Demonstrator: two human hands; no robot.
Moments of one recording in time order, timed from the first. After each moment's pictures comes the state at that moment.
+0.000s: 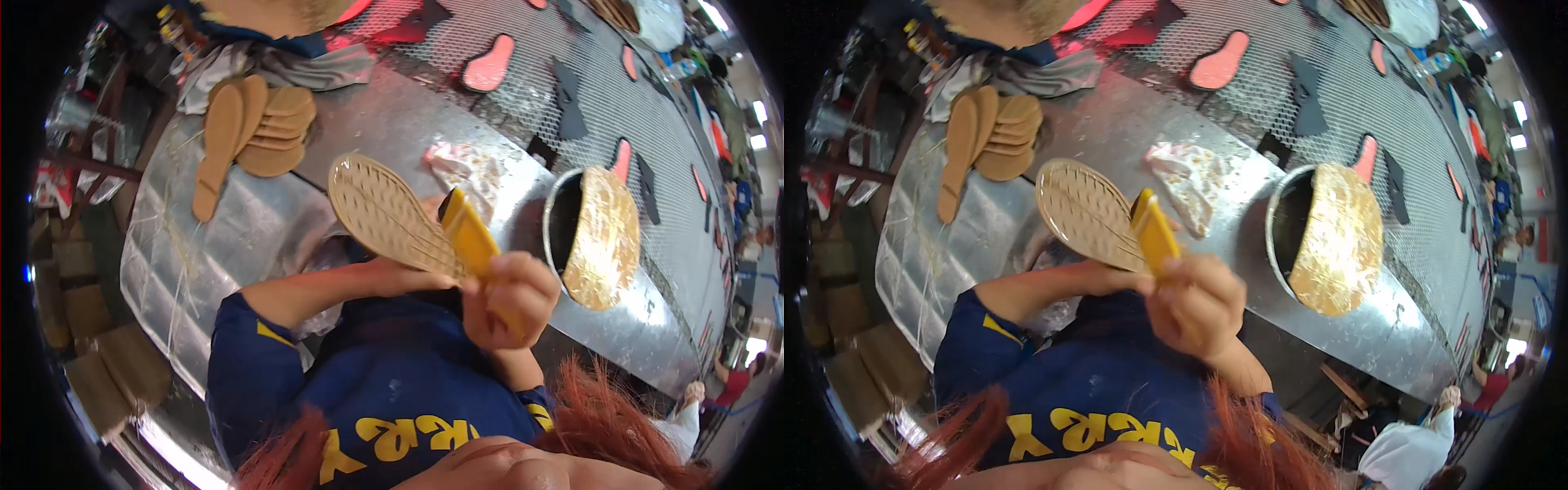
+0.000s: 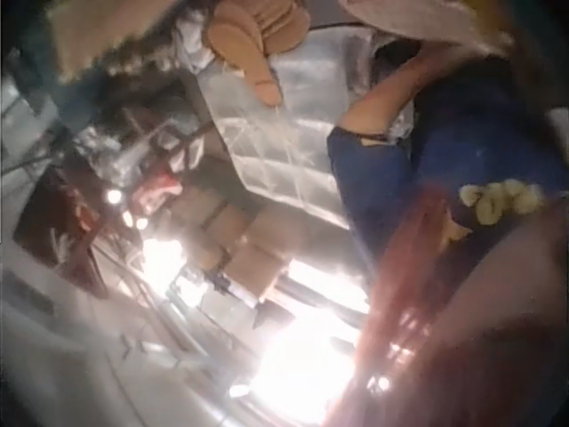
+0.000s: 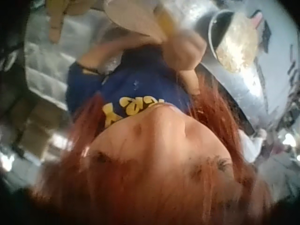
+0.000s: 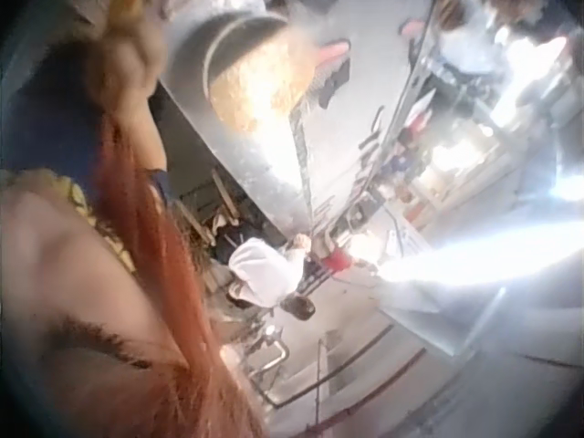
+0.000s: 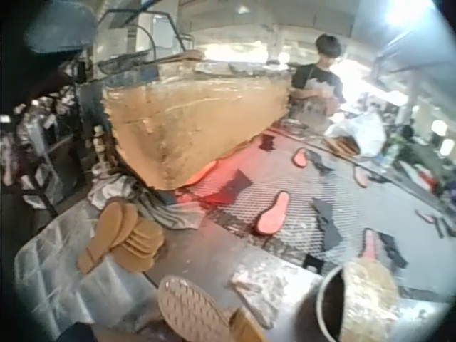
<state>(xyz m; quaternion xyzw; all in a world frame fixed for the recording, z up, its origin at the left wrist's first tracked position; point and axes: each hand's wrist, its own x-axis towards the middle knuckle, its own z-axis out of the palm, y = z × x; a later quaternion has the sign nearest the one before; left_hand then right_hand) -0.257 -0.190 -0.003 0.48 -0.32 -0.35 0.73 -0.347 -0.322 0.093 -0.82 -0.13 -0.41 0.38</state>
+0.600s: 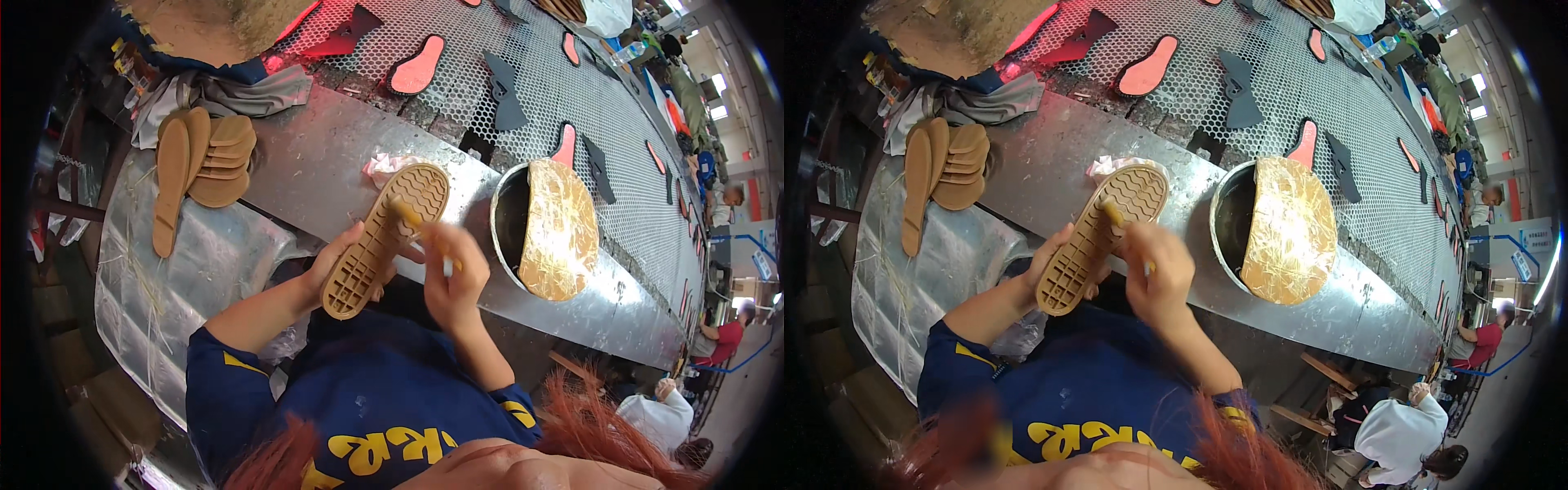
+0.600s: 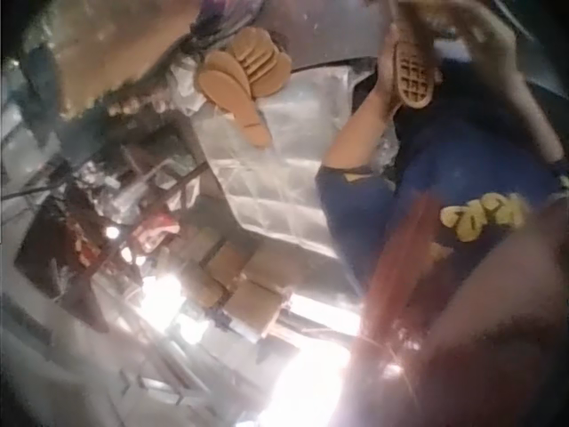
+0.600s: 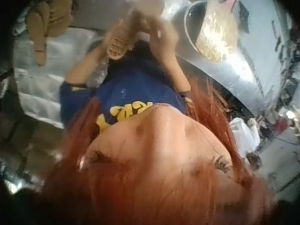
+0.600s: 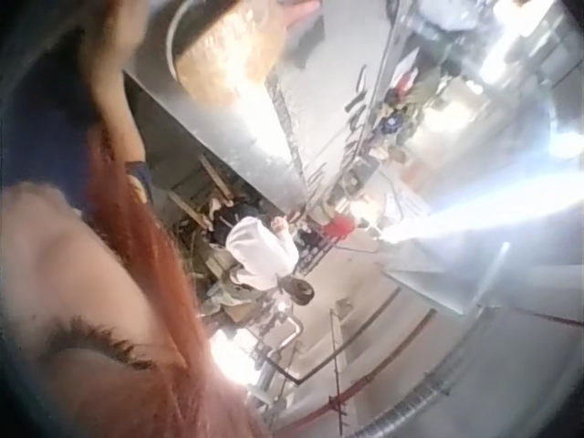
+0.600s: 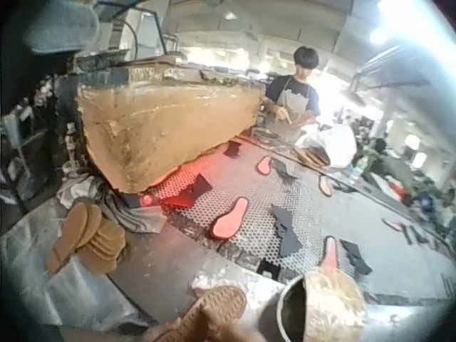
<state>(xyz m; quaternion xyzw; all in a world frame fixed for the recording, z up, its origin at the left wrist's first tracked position) -0.247 -0.180 0.000 0.25 -0.04 -0.62 0.75 -0.340 -0.340 0.062 -0.86 0.06 -0.33 0.39</state>
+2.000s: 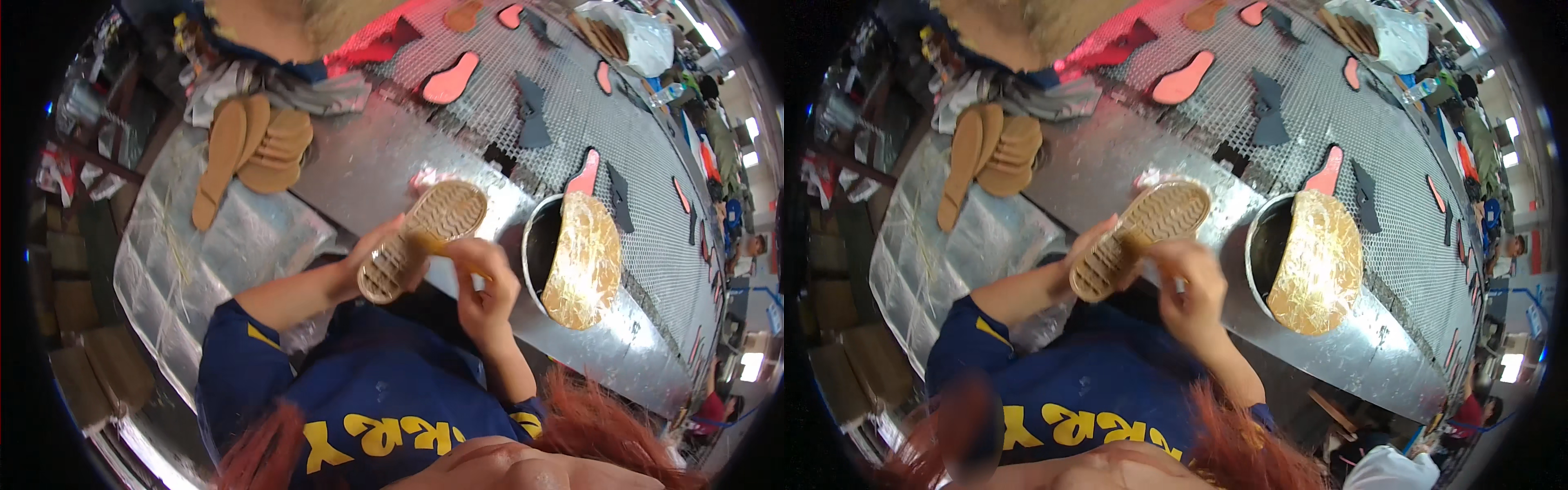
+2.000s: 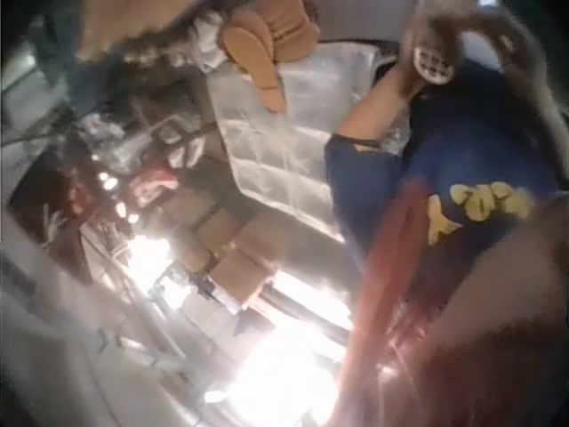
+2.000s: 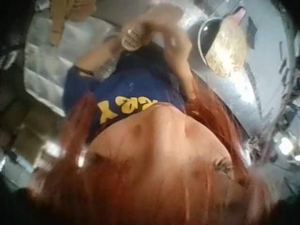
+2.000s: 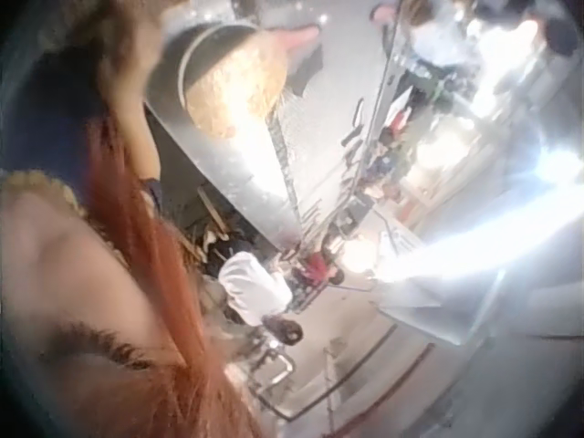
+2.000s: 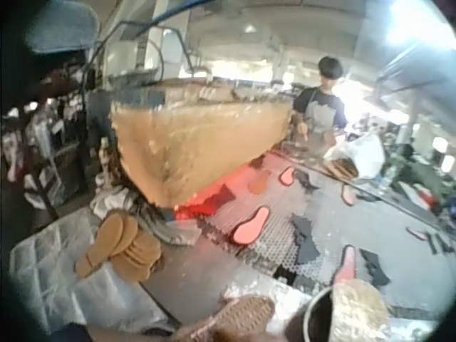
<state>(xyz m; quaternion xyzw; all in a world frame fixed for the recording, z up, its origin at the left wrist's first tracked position) -0.242 -0.189 0.004 0.18 -0.07 -0.60 0.77 -0.345 -0.347 0.085 -0.84 -0.01 -0.25 0.48</state>
